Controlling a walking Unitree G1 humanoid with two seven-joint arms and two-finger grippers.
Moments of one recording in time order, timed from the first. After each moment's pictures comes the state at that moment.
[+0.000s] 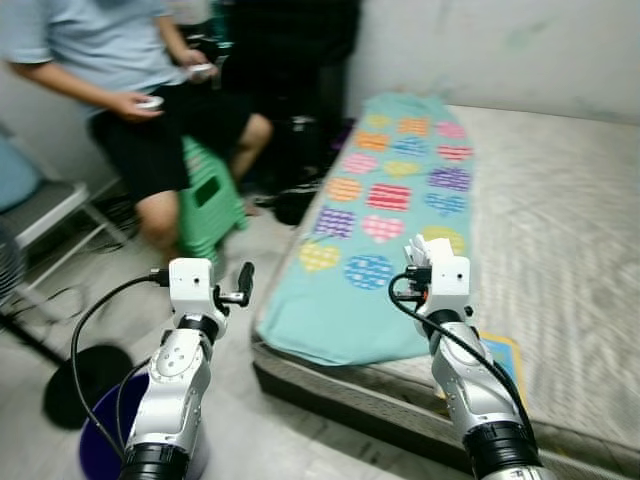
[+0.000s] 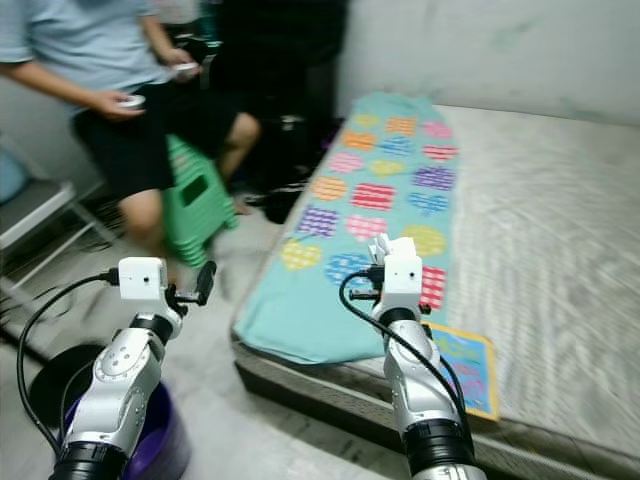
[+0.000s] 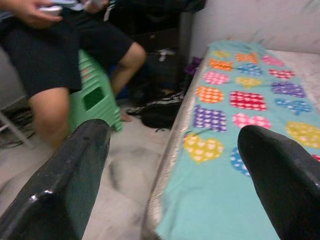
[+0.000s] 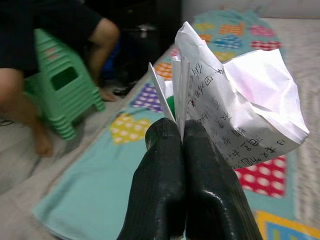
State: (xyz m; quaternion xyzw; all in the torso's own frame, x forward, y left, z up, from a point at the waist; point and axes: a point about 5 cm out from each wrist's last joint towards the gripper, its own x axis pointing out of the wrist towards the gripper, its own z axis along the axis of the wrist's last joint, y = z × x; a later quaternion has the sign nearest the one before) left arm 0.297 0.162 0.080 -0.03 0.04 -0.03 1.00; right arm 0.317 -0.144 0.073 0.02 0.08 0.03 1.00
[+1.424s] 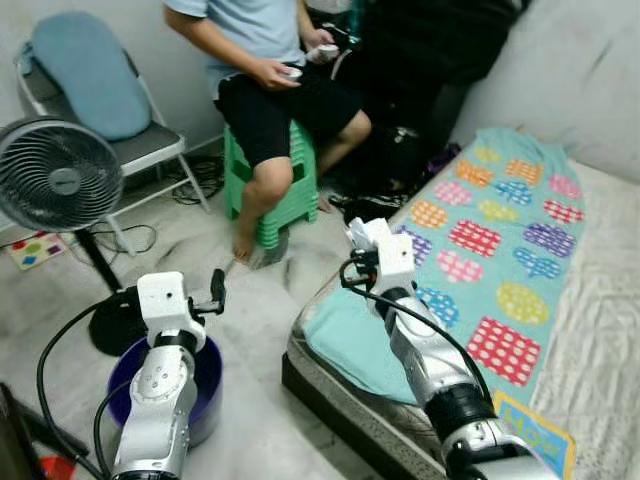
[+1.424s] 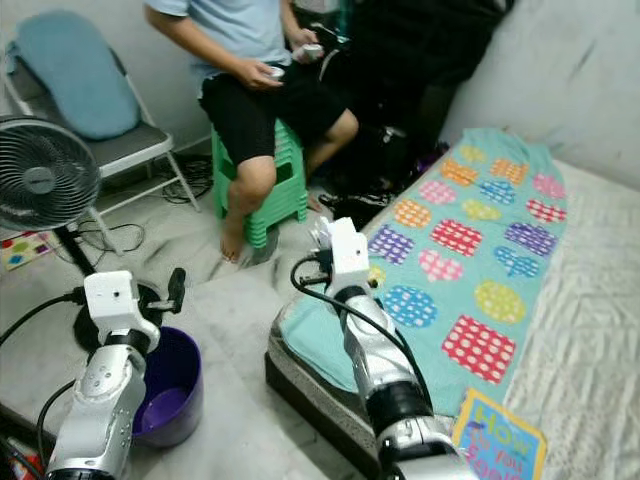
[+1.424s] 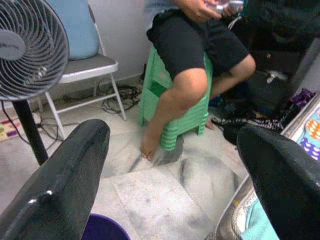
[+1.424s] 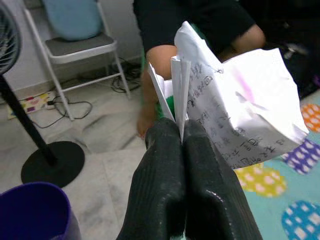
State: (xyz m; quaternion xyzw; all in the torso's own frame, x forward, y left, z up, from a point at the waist) left arm 0.279 0.181 0.085 -0.03 0.02 0.05 1.00; right arm 0.342 -0.086 0.087 0.02 0.08 0.15 0.99
